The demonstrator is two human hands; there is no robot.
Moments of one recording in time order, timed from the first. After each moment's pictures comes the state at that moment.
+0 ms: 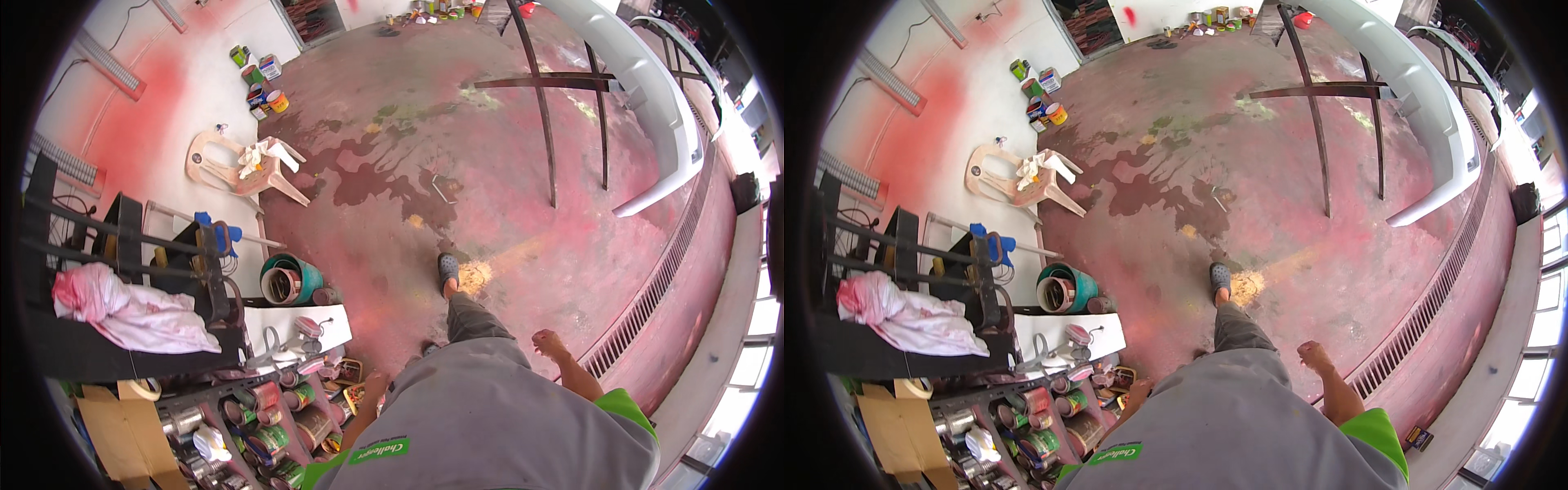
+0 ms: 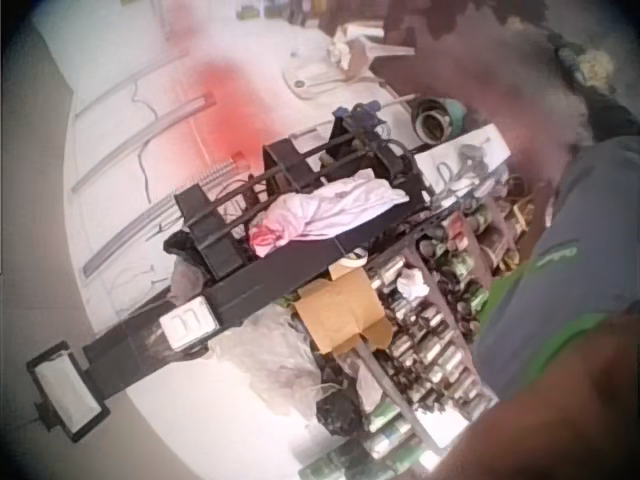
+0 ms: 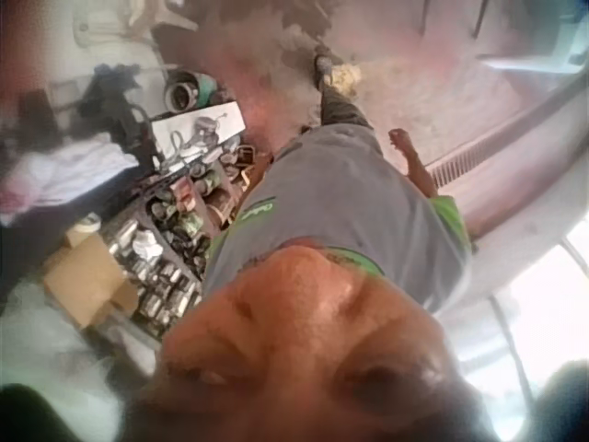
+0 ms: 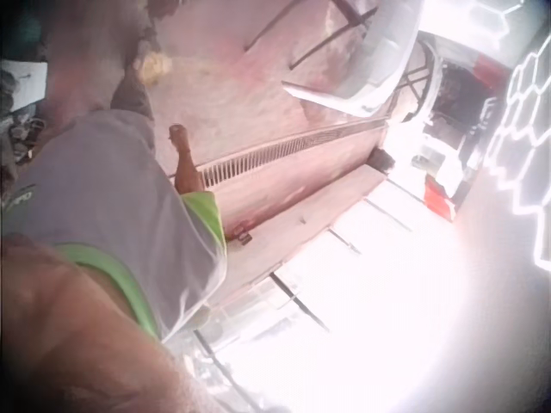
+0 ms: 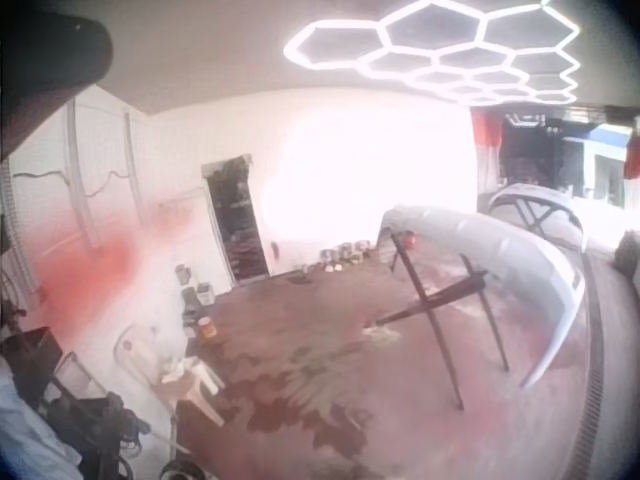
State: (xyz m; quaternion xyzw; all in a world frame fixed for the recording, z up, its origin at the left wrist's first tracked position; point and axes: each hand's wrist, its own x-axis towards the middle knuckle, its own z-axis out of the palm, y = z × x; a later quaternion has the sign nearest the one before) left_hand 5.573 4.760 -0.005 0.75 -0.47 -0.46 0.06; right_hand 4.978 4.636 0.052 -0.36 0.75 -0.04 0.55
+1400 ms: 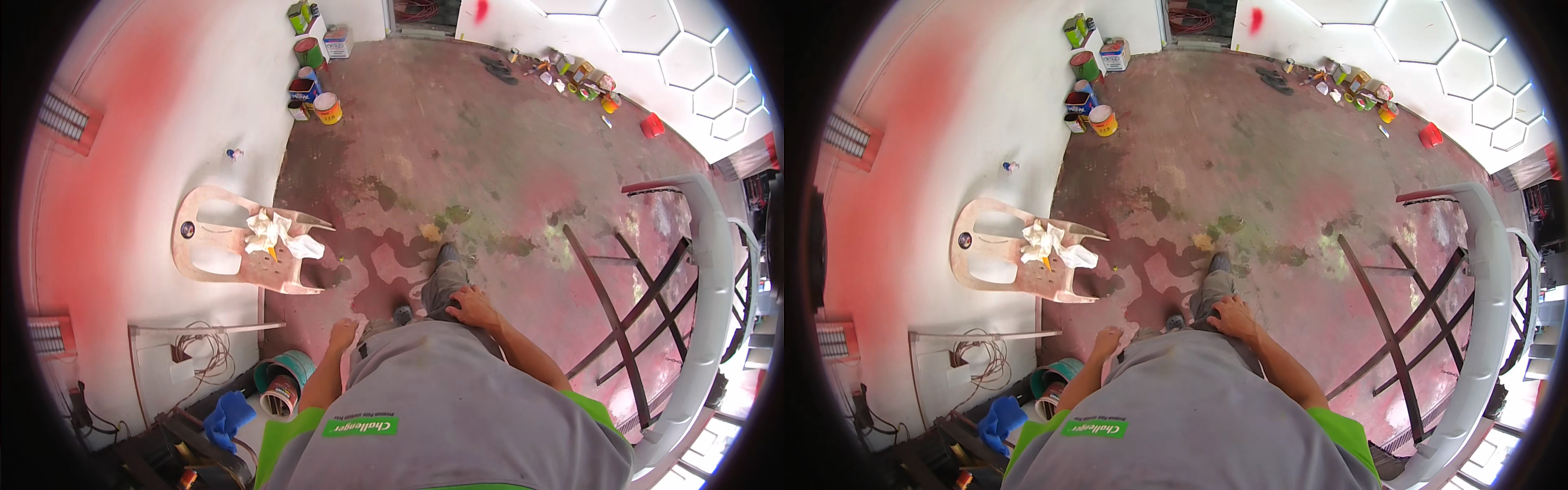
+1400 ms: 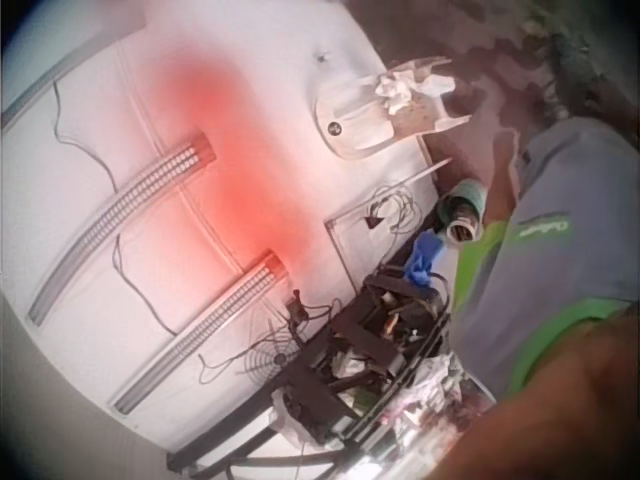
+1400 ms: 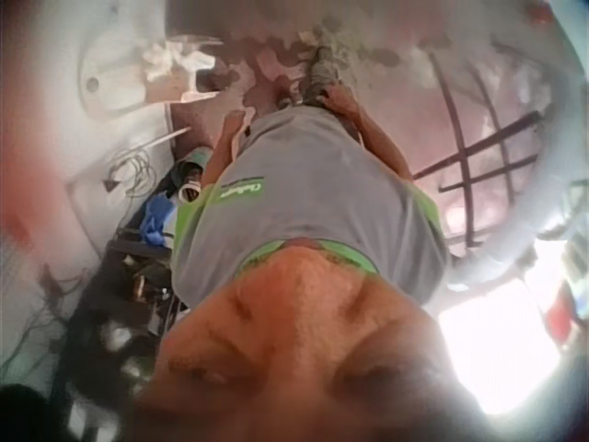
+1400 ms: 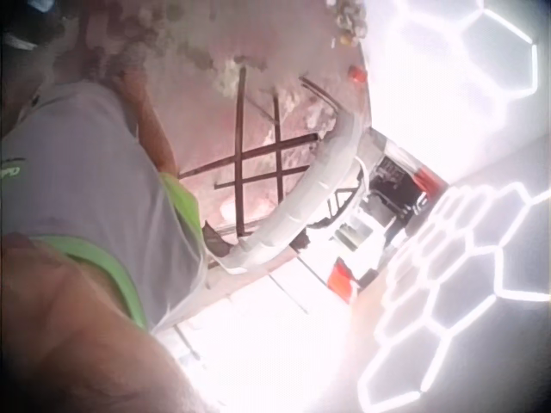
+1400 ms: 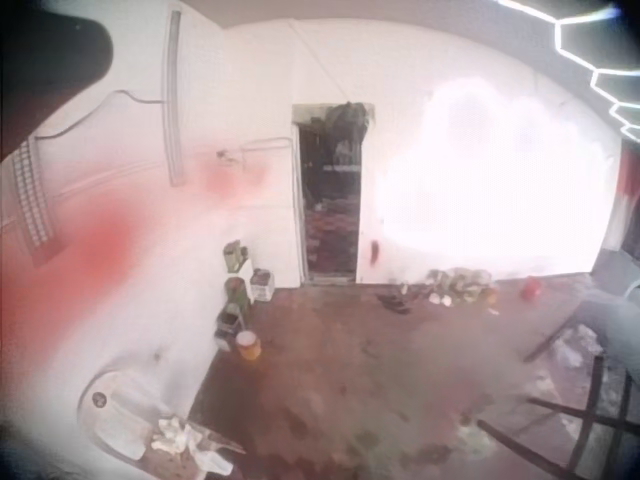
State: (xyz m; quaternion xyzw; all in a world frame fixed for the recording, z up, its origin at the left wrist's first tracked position) left_hand 5.863 3.815 -0.011 0.83 -0.23 -0.45 0.23; right_hand 5.521 3.541 0.137 -0.84 0.40 0.15 0.34
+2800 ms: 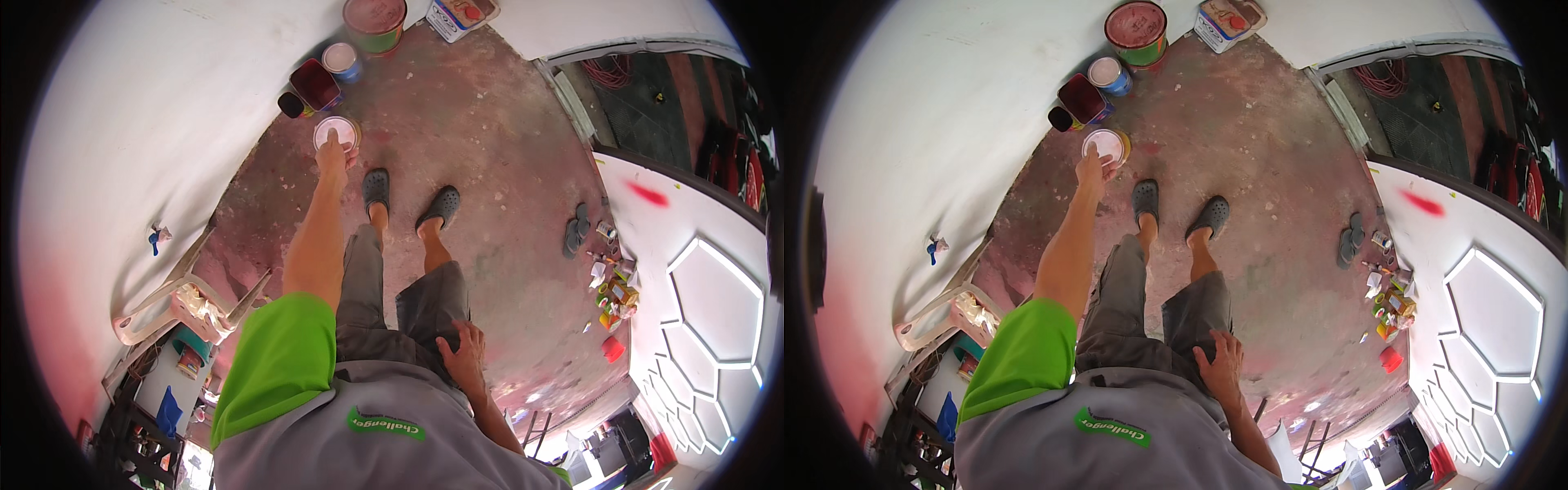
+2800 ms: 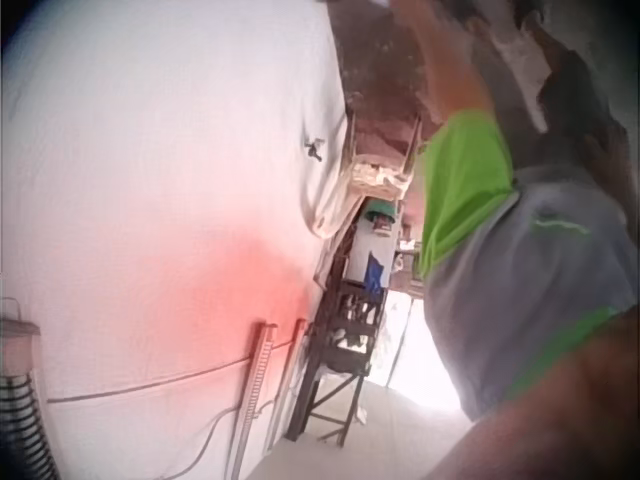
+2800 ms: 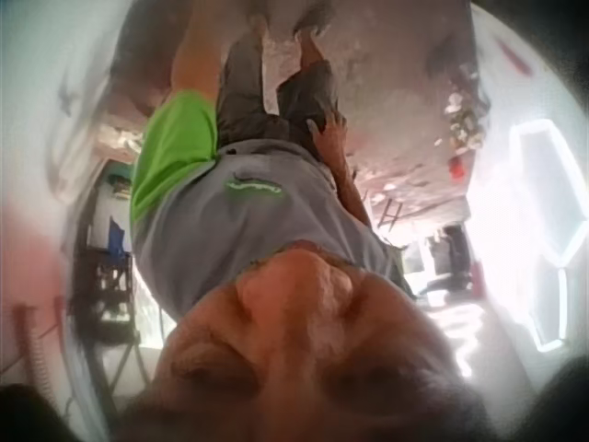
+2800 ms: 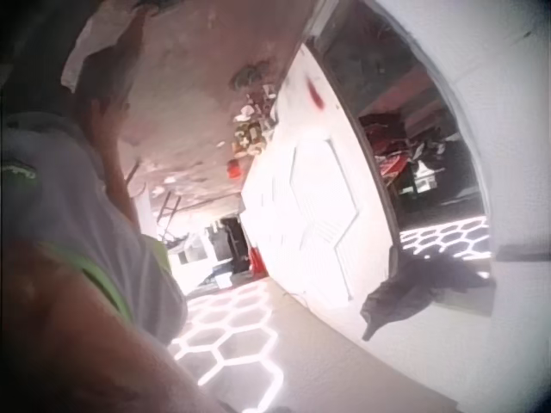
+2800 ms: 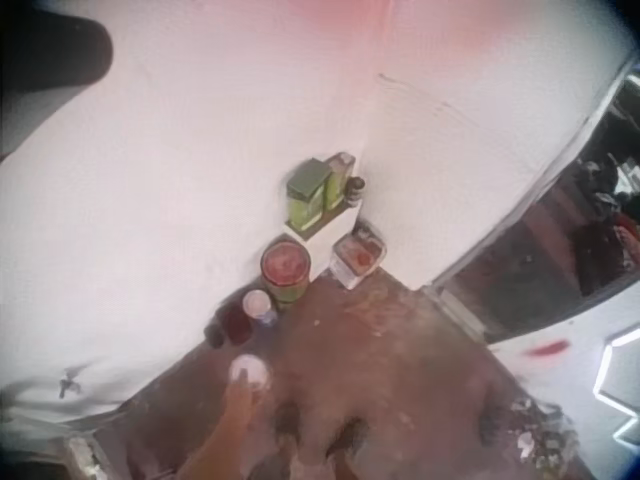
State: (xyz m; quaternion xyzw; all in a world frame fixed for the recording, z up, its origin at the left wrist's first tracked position) left_hand 6.519 2.759 -0.183 0.64 0.38 -0.28 0.61; right_hand 6.074 2.660 0.100 -0.79 0.41 0.27 0.38
